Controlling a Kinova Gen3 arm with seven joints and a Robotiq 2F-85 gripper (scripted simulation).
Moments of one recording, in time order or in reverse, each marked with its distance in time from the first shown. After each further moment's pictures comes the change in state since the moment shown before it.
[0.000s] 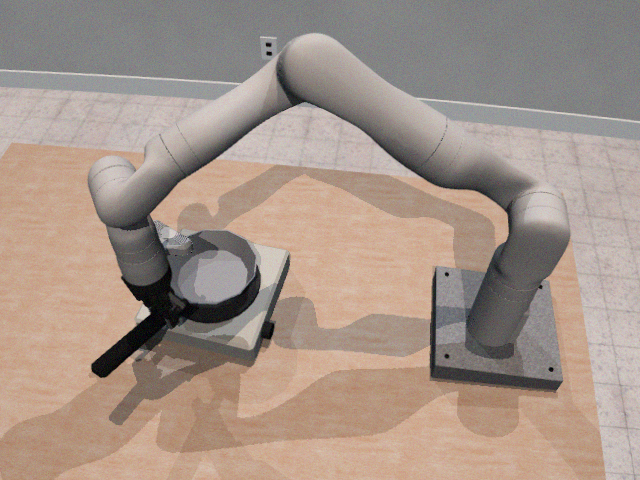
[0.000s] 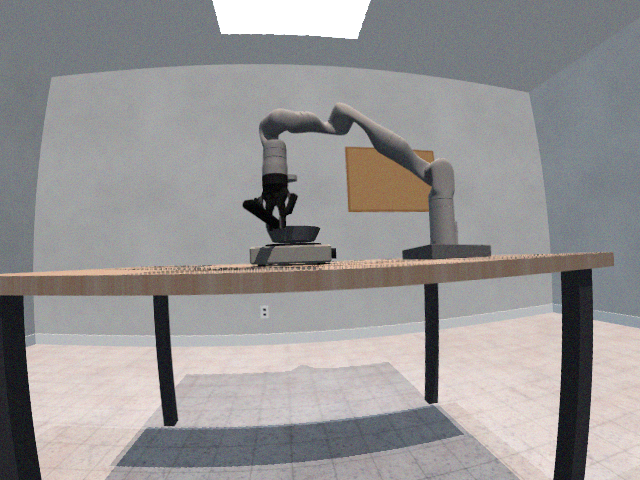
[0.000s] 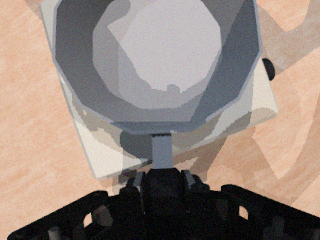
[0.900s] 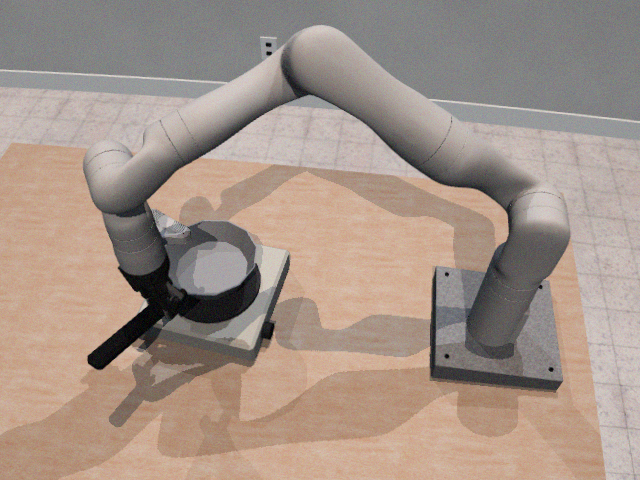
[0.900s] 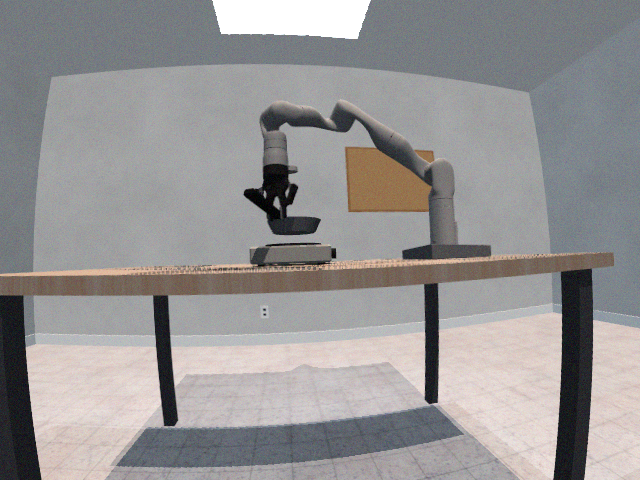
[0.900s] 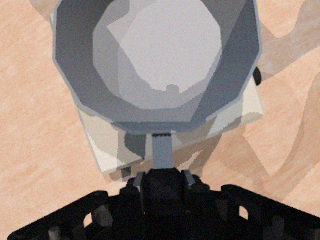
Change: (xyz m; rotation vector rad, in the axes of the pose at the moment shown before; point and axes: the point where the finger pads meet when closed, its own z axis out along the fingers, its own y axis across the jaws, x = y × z) arm 0.001 0.002 -0.028 -0.003 0.001 -0.001
